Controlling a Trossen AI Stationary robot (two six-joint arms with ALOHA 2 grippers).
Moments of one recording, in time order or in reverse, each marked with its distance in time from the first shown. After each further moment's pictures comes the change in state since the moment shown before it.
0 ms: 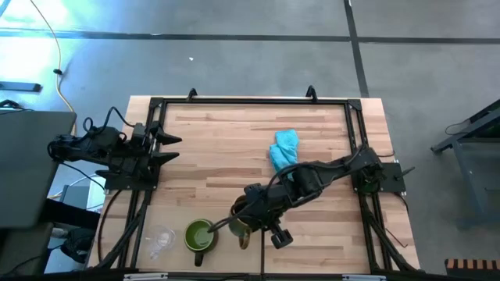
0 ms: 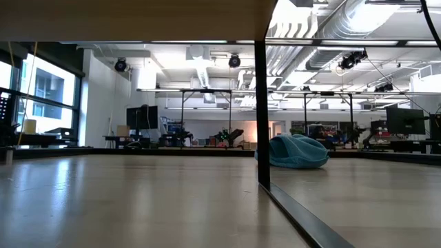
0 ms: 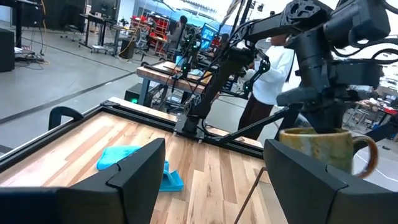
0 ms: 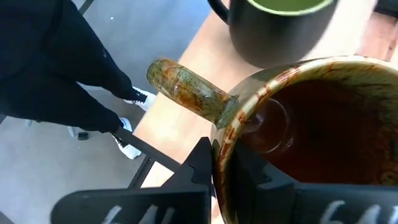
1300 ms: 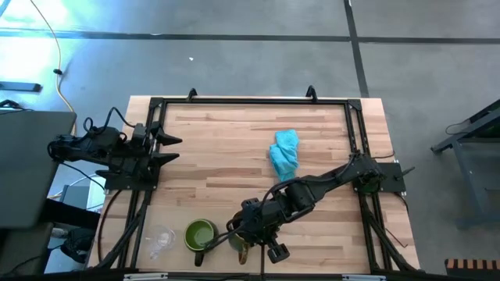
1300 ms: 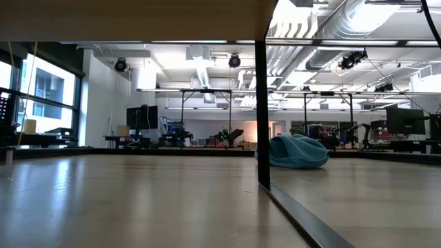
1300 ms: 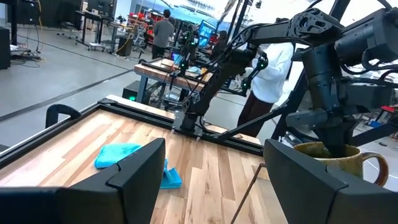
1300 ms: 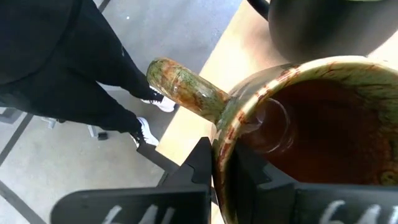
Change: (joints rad) left arm 0.000 0.000 0.000 -0.008 0.013 -0.001; right arm 0.048 0.067 0.000 0.055 -0.031 0.081
